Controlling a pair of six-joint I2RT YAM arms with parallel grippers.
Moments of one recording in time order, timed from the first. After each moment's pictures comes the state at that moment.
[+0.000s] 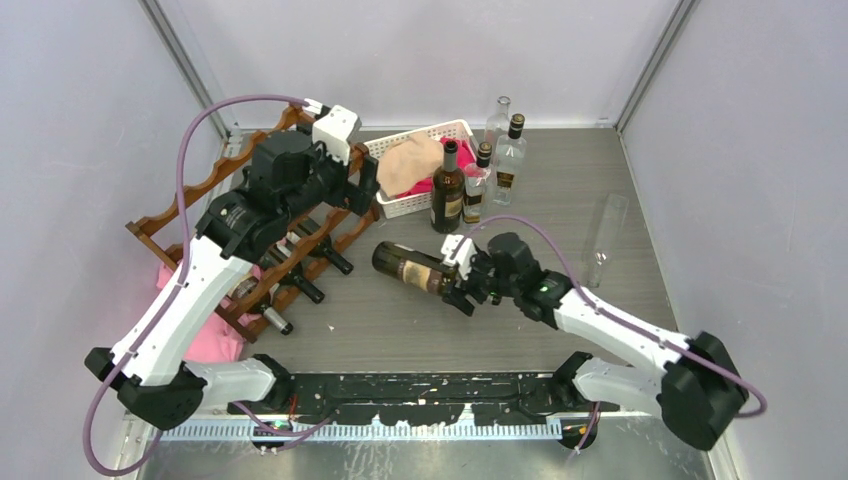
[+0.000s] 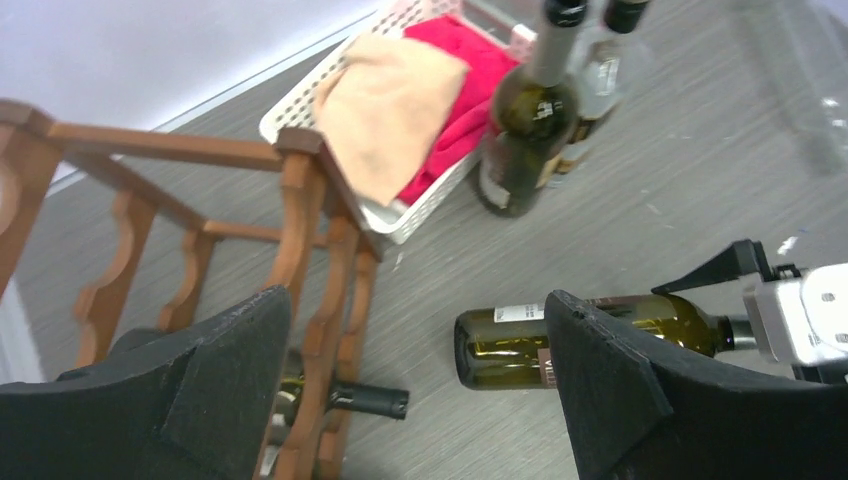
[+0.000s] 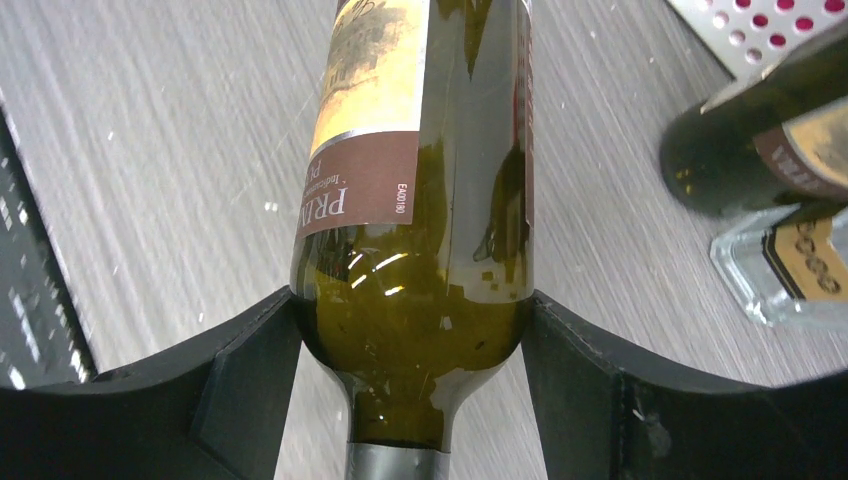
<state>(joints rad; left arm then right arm) -0.64 1.21 1.54 -0.68 -0.08 0.03 0.68 1.03 0.59 -0.15 -0.35 -0.37</state>
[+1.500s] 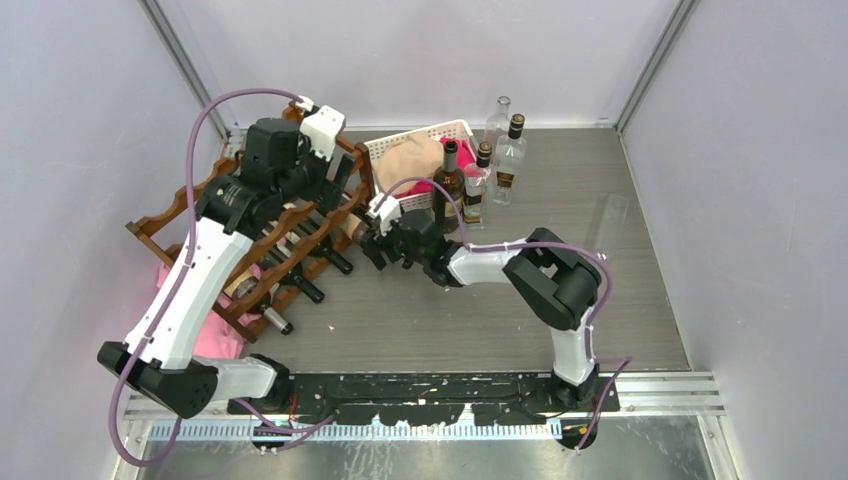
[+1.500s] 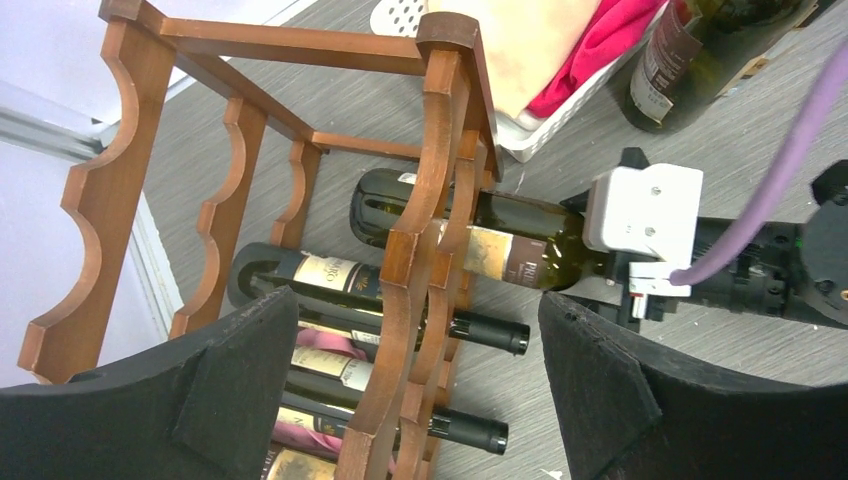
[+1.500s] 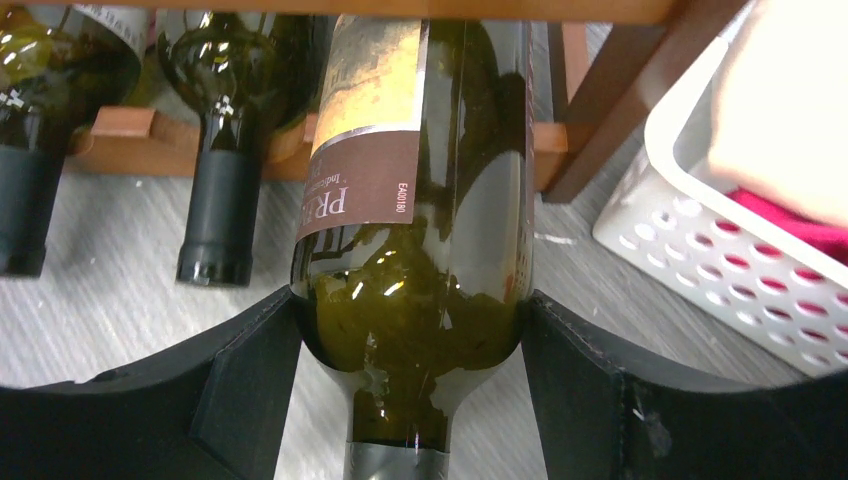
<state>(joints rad) -0.44 1.28 1.58 -0.84 -0.11 0.20 0.86 1.90 1.03 0.53 -0.04 -0.05</state>
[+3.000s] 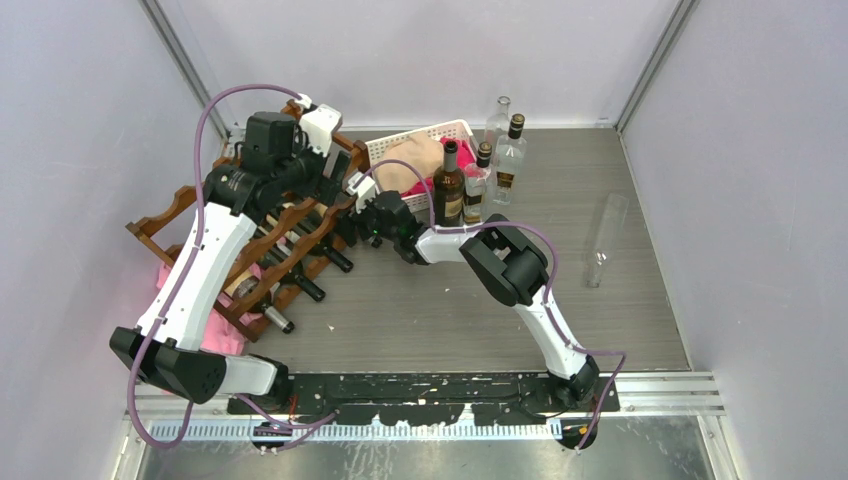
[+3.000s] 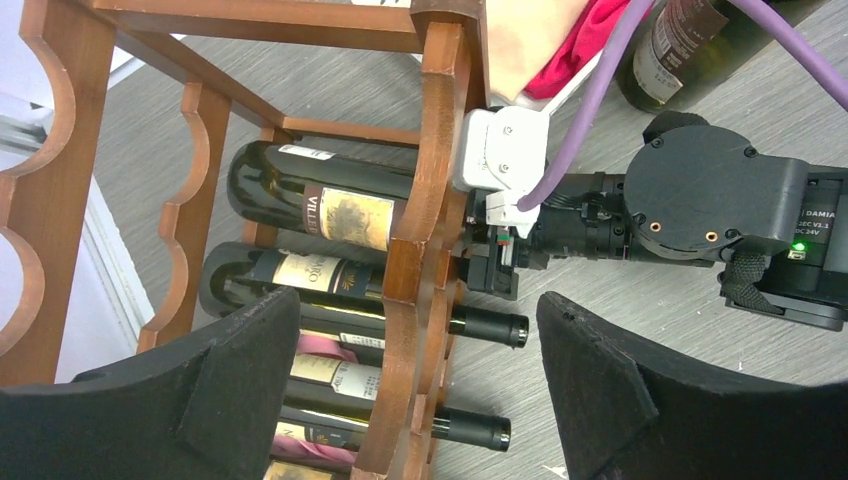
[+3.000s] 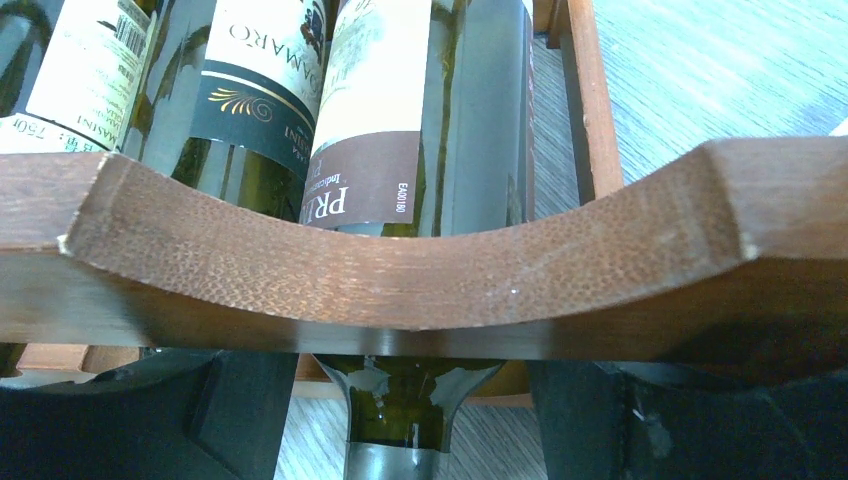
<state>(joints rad) -0.33 1.35 1.57 -0.83 0.02 0.24 0.83 2.30 1.49 0.60 -0.13 0.04</state>
